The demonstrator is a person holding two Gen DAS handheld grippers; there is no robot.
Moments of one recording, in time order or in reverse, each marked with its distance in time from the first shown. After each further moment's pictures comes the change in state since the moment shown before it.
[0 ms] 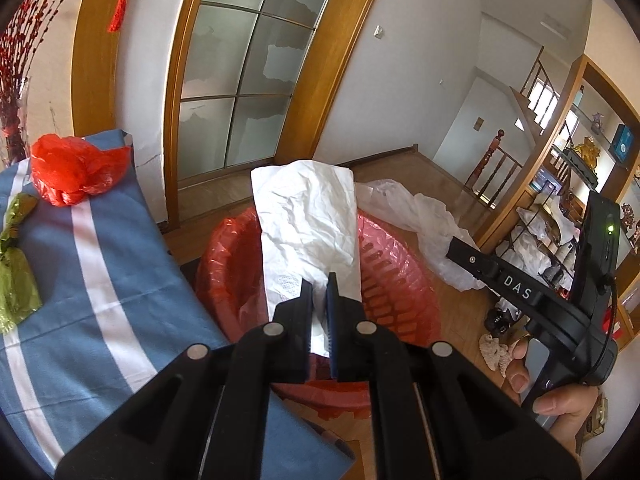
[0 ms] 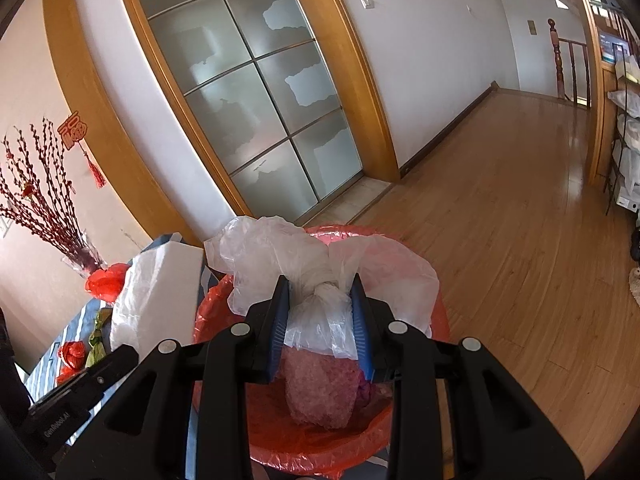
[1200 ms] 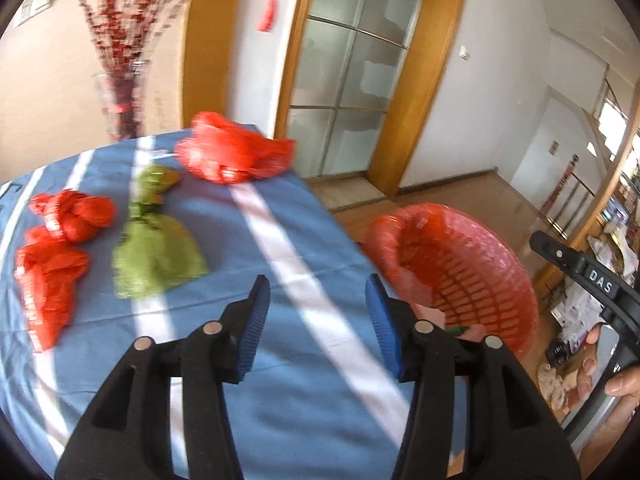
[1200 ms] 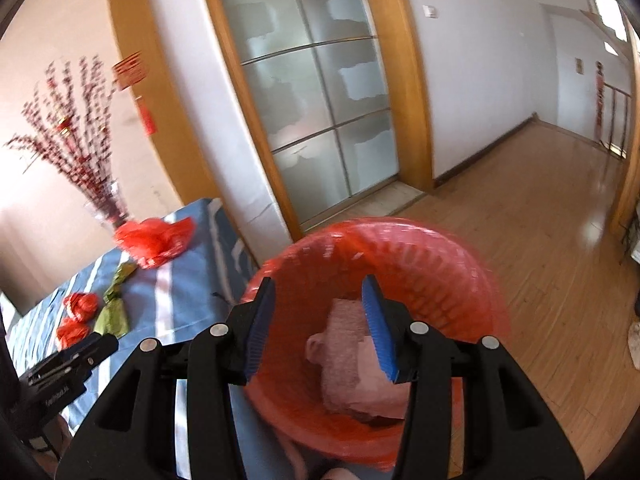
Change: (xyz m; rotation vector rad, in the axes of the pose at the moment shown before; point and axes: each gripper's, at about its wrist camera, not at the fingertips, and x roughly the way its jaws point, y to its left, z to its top) left arm -0.081 0.105 -0.027 -0.106 -0.071 0.317; right arm -0.005 0.079 -0.020 -0.224 0.025 0.082
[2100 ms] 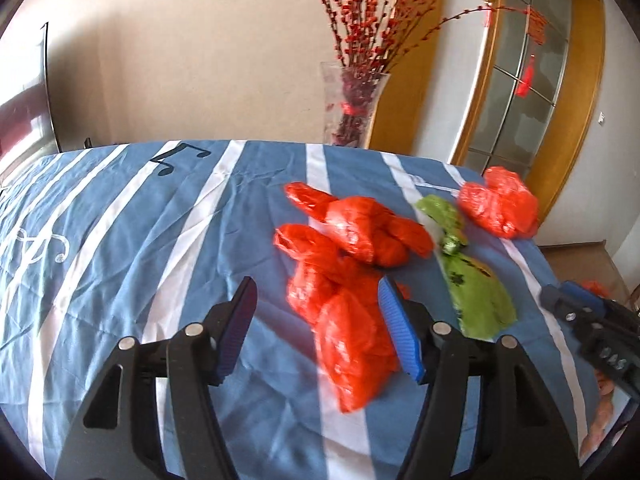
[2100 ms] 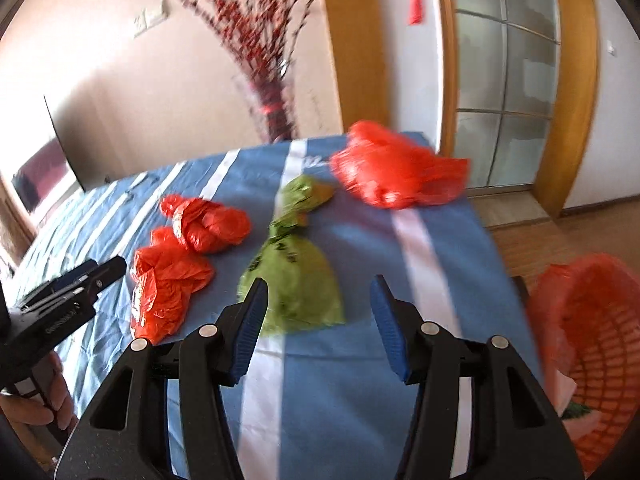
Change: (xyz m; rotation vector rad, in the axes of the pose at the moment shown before) left arm -0.051 0.219 -0.001 -0.245 -0.068 0.417; right arm 0.093 0.251 -0.044 -0.372 0.229 0.312
